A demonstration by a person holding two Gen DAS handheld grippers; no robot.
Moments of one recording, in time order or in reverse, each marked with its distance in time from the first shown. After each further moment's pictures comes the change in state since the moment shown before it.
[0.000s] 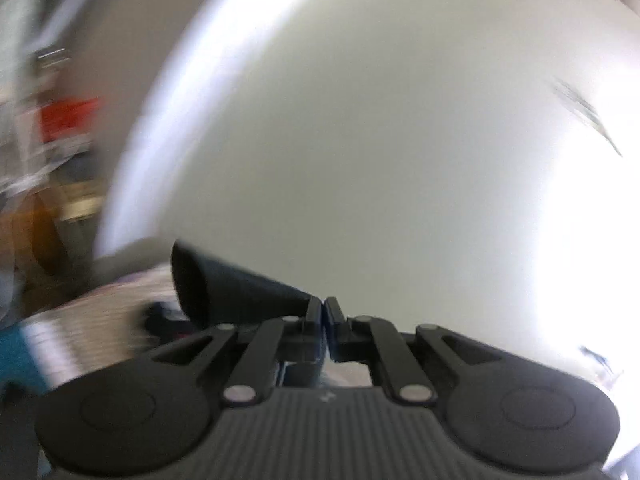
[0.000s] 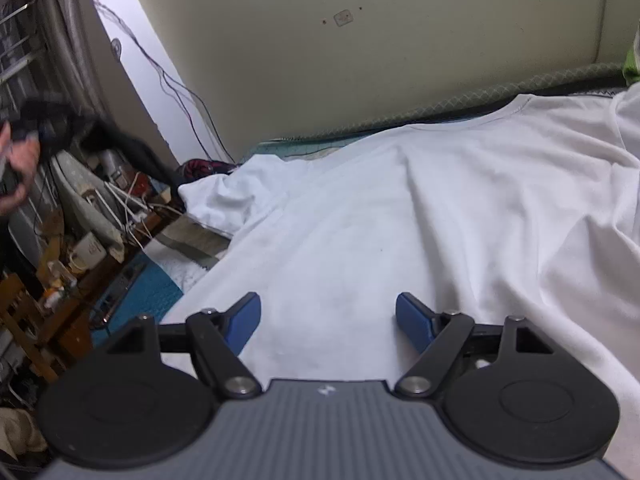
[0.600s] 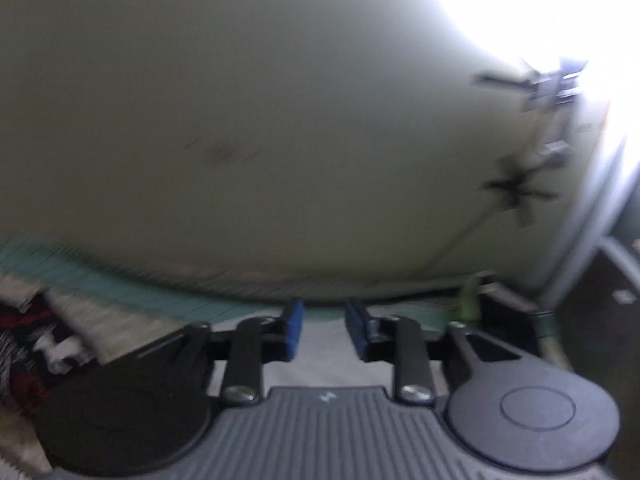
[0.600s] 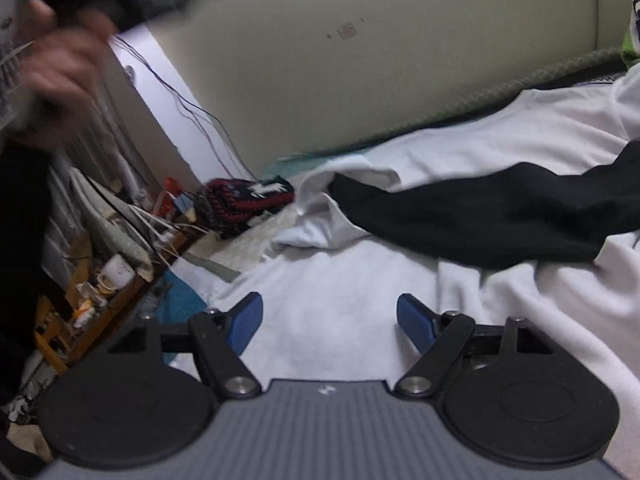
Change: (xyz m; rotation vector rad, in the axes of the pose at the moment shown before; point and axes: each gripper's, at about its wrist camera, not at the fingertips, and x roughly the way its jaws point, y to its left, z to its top) left arm 0.148 -0.144 -0.143 0.483 0.409 -0.096; right arm -0.018 -0.010 0.003 0.055 -0.045 0.120
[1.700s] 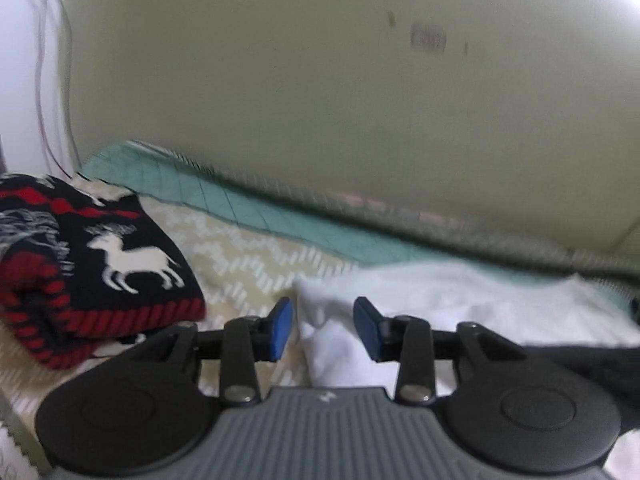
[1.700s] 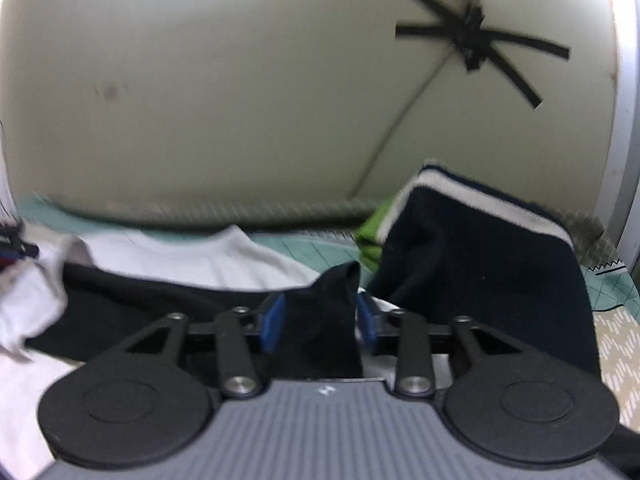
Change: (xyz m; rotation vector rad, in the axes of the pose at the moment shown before) left arm 0.088 0.081 -0.086 -0.131 -0.054 0.298; right arm -0.033 -0.079 0.109 -0.237 -0.176 -0.733
